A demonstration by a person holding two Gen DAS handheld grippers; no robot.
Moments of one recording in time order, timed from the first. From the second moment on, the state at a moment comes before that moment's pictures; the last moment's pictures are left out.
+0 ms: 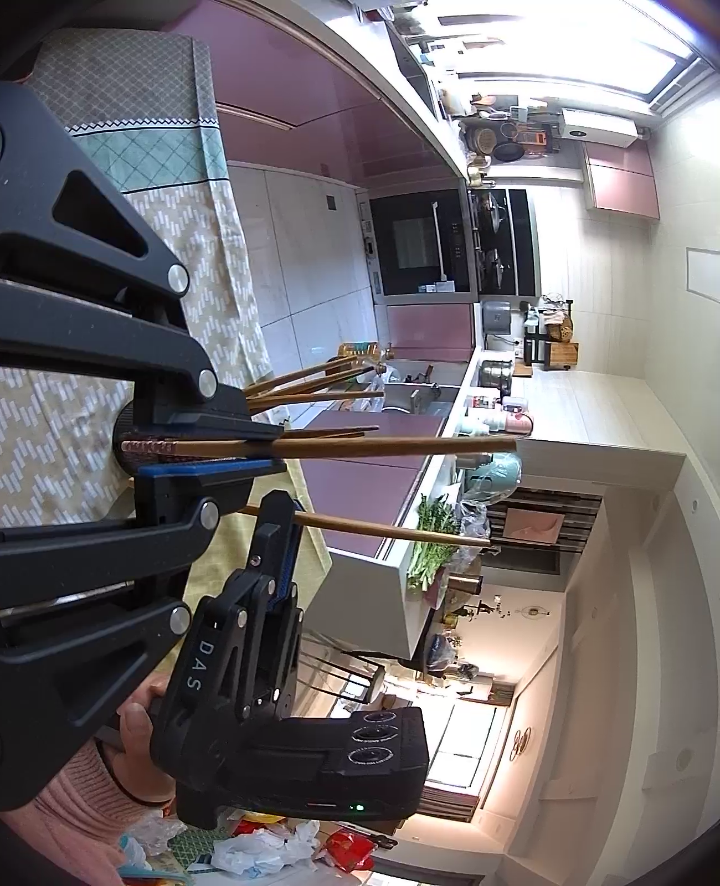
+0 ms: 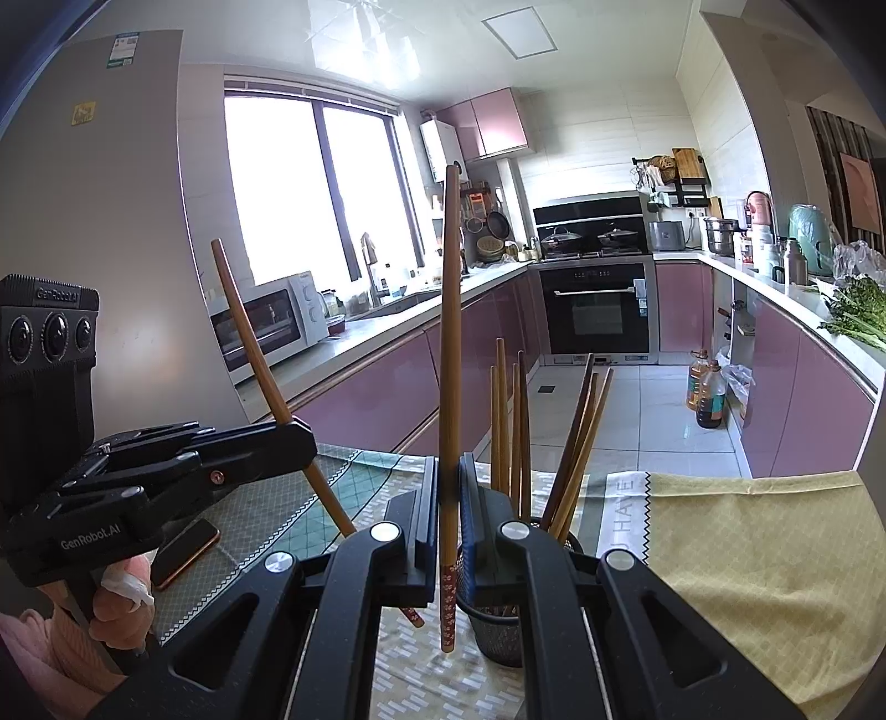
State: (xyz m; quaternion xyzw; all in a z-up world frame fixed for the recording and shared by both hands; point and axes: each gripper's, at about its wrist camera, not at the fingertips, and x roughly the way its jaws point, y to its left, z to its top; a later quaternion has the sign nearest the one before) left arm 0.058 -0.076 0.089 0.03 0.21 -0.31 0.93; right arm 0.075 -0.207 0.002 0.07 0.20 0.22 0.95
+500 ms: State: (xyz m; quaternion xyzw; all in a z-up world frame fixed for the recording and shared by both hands) left arm 0.060 -0.081 0.099 0.02 0.18 -0.31 0.93; right arm 0.081 -0.212 0.006 0.07 0.19 0.21 0.96
